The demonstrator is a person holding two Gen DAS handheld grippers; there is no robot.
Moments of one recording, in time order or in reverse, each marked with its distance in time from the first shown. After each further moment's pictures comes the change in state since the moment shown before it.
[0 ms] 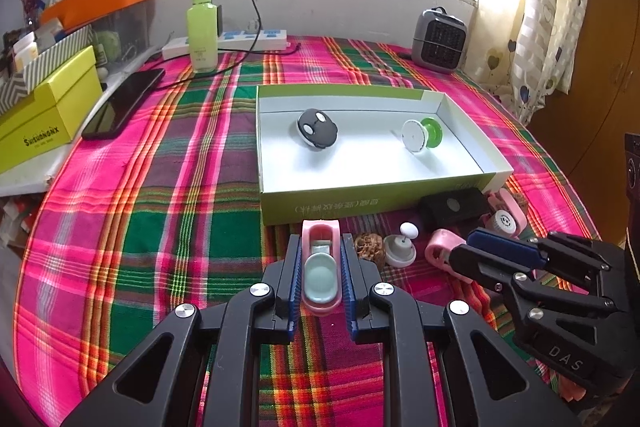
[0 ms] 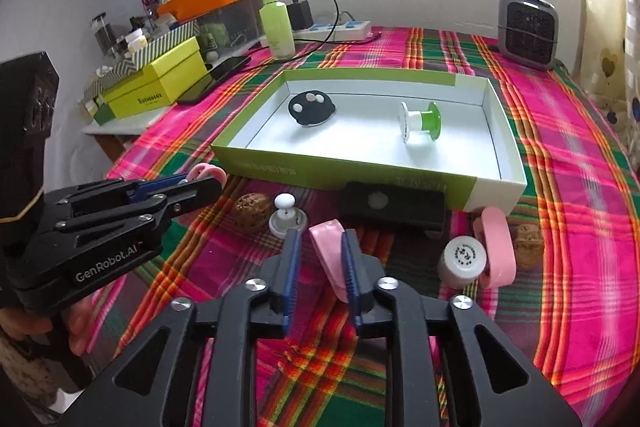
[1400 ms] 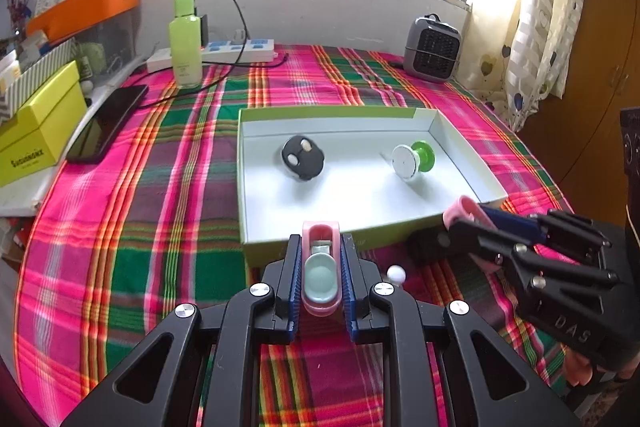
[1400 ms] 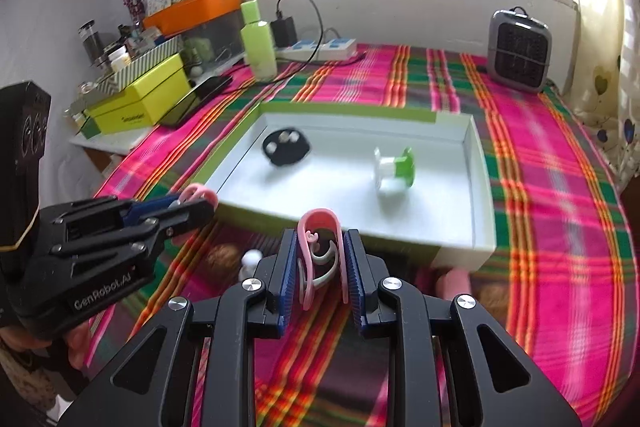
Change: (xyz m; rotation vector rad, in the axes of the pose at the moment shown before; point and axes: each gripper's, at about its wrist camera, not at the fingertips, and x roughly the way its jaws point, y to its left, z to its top) left arm 0.010 -0.006 0.028 0.013 -0.009 -0.036; right arm -0.003 -0.020 0.037 0.007 -0.026 -0.038
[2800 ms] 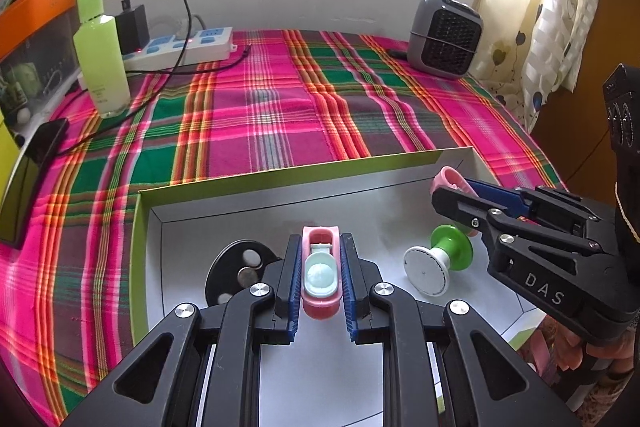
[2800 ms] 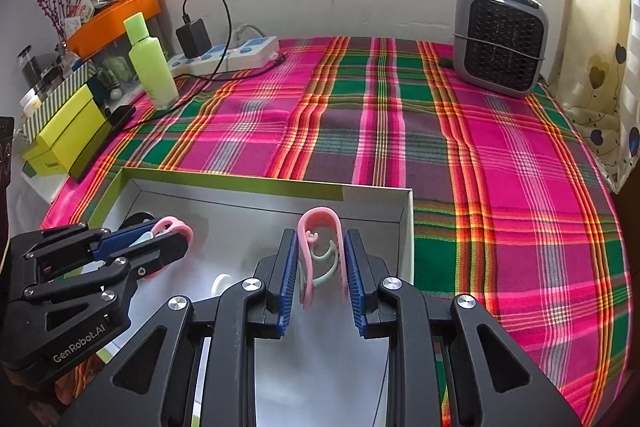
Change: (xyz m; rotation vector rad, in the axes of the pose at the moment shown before) left arm 0.112 -0.018 0.081 0.026 0.102 -0.035; right arm 0.087 -0.087 0.070 0.075 0.069 -0.097
